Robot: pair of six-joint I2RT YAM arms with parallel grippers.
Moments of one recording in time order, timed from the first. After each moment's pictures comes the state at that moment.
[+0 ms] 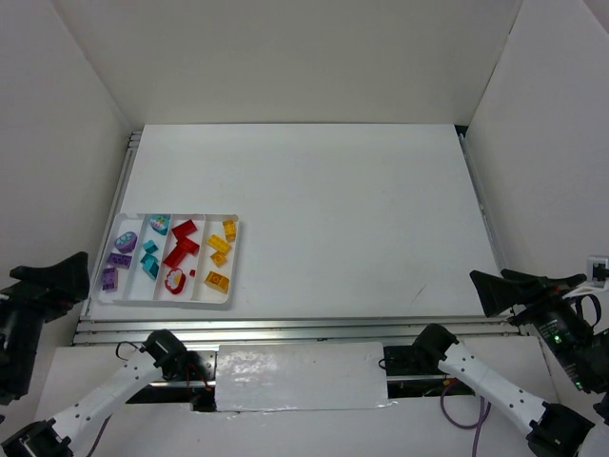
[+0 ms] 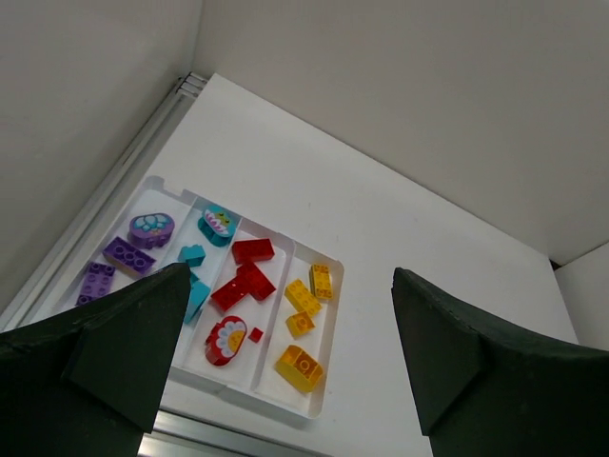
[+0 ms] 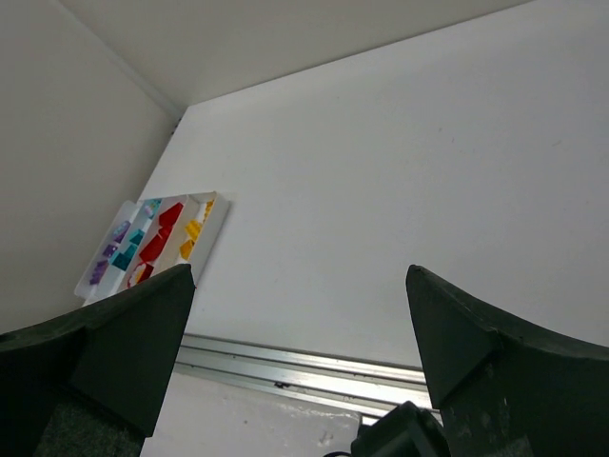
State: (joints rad) left arm -0.65 0.32 1.46 -1.18 -0.82 -0.51; right arm 0.75 0.29 1.45 -1.24 0.48 0.52
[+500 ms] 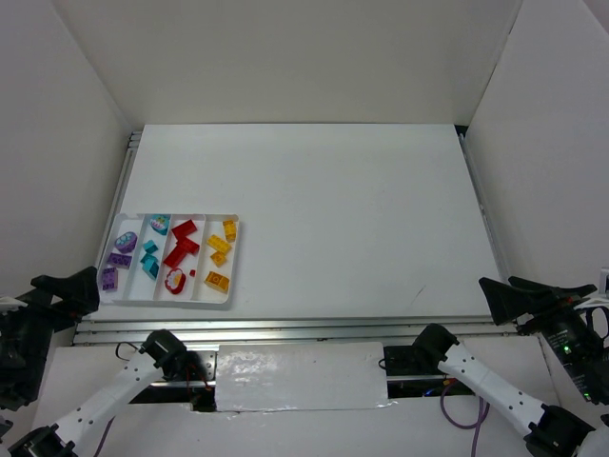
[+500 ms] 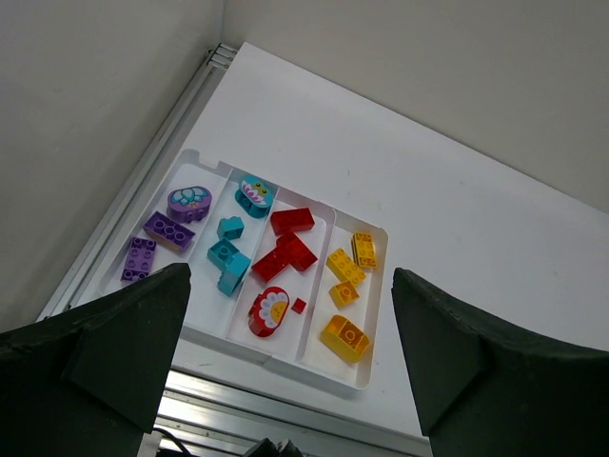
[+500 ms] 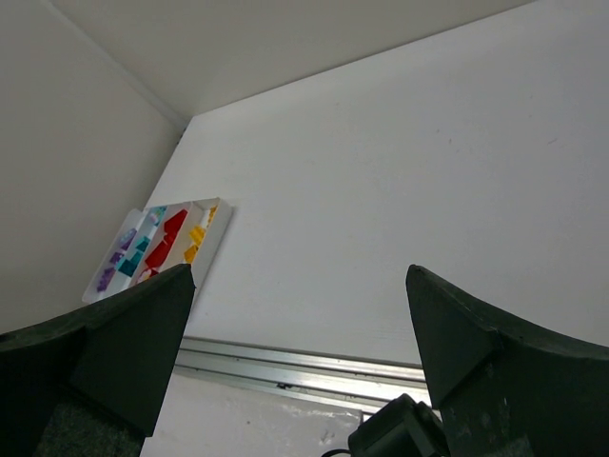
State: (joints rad) left arm -0.61 0.27 1.43 -1.31 -0.80 -0.48; right arm 0.75 0.23 1.46 -1.28 0.49 0.54
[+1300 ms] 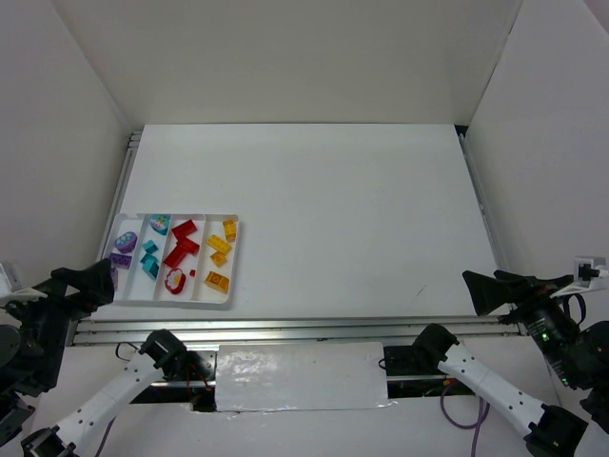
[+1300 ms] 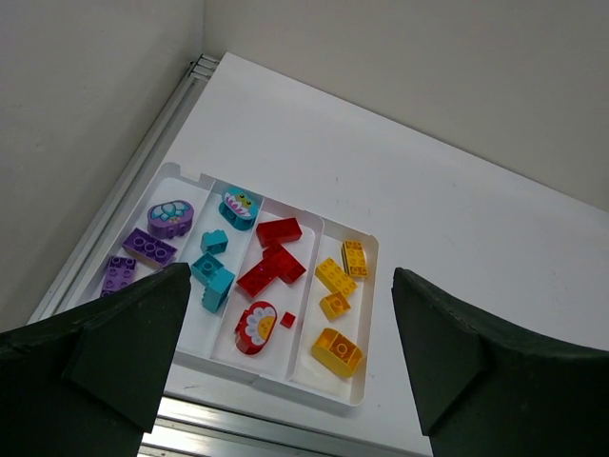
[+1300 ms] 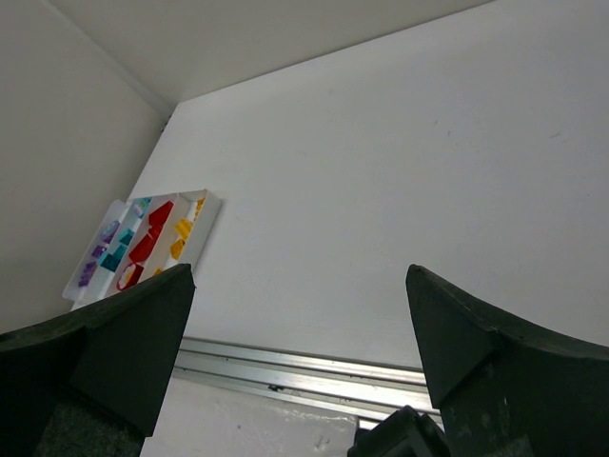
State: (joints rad) left arm -0.61 0.24 1.30 -1.15 -0.78 -0.42; right arm 0.75 0.23 1.36 -1.22 0.49 0.53
